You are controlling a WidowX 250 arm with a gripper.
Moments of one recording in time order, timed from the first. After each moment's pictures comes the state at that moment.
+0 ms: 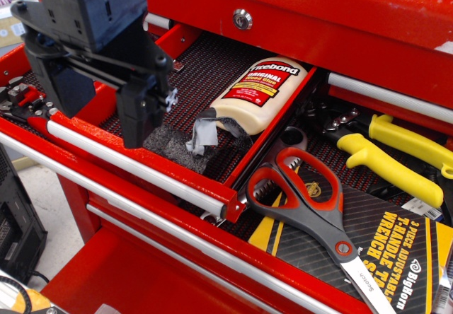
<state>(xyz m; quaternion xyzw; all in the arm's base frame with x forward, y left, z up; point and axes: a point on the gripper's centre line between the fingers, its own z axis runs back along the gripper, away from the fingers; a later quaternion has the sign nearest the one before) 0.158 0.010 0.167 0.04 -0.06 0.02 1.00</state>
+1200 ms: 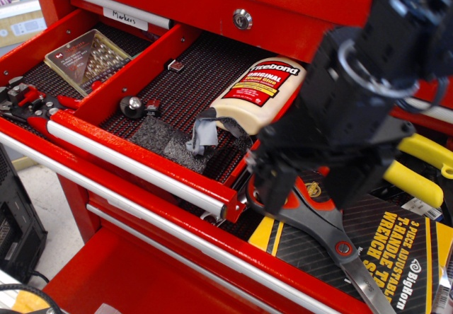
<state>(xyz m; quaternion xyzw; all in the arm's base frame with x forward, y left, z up) 0.204 -0.118 0.115 0.10 -0.03 0.39 0.91</state>
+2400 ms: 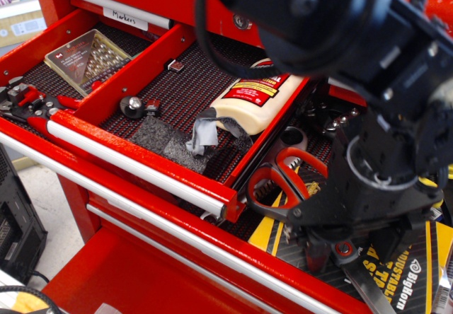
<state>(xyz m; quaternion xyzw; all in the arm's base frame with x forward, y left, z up) 0.212 -0.151 0.060 -0.02 -0.06 0.35 0.94</state>
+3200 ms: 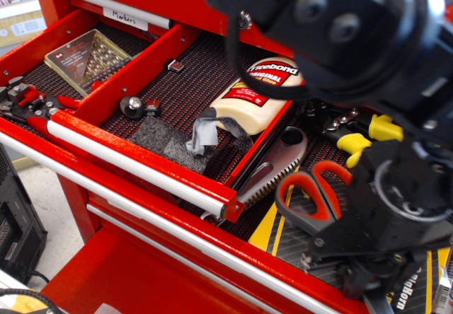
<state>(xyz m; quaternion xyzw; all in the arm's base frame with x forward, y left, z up) 0.195 -0.170 0.066 0.00 -0.04 0.36 0.93</state>
